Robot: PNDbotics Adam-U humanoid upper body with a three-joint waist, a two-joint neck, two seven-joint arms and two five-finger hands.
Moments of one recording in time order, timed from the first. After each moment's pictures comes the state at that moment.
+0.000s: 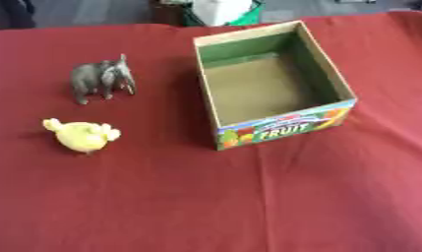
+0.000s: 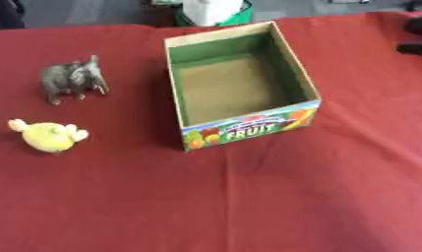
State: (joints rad) left arm -0.56 0.66 -0.04 -1.98 -0.65 0.18 0.41; right arm -0.19 -0.49 -0.16 -1.98 -0.06 -0.16 -0.21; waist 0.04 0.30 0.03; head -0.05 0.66
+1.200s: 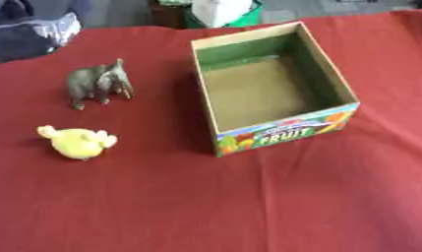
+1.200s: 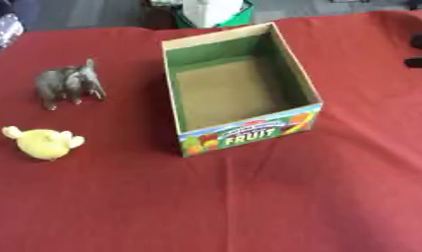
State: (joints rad) left arm -0.78 0.84 -0.31 -1.72 -0.81 0.16 0.06; right arm -0.19 -0.51 -0.14 -1.98 -0.04 -0.17 -0.20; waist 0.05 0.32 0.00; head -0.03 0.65
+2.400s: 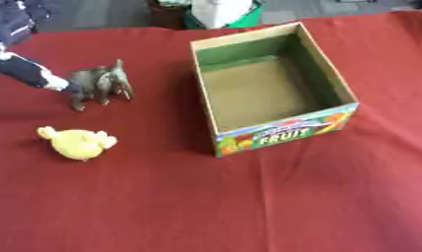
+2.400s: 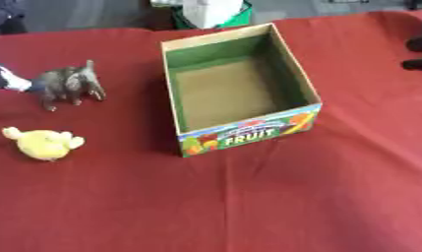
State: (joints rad) left arm -0.98 0.73 -0.25 -1.20 -1.02 -0.11 -0.48; right arm -0.19 -0.51 -0.14 -1.98 -0.04 -0.15 -0.19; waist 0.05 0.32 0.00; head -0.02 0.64
